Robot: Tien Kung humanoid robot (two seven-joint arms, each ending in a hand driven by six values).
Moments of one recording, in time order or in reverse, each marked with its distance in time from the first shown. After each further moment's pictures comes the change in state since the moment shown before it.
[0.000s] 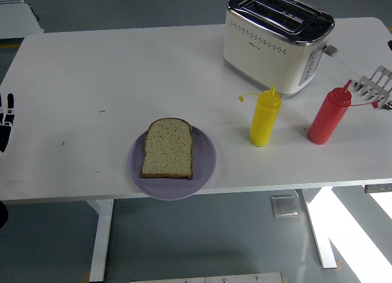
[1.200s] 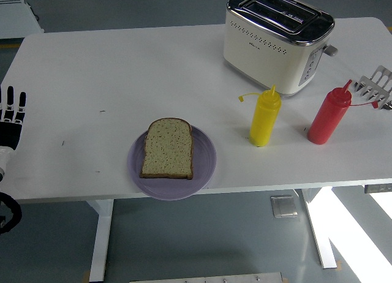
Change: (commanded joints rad) left arm -0.031 0.012 0.077 -0.032 0.076 0.042 -0.049; right arm -0.036 -0.015 0.048 0.048 -0.010 -0.013 -0.005
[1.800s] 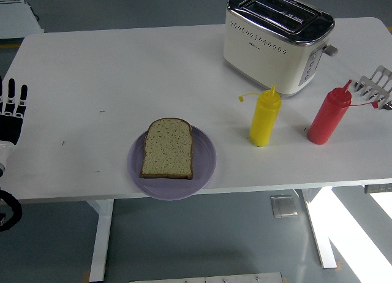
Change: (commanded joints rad) left arm 0.000 0.009 0.011 -0.030 0.006 0.005 -0.007; right arm -0.009 0.006 0.000 -0.017 0.016 -0.017 0.016
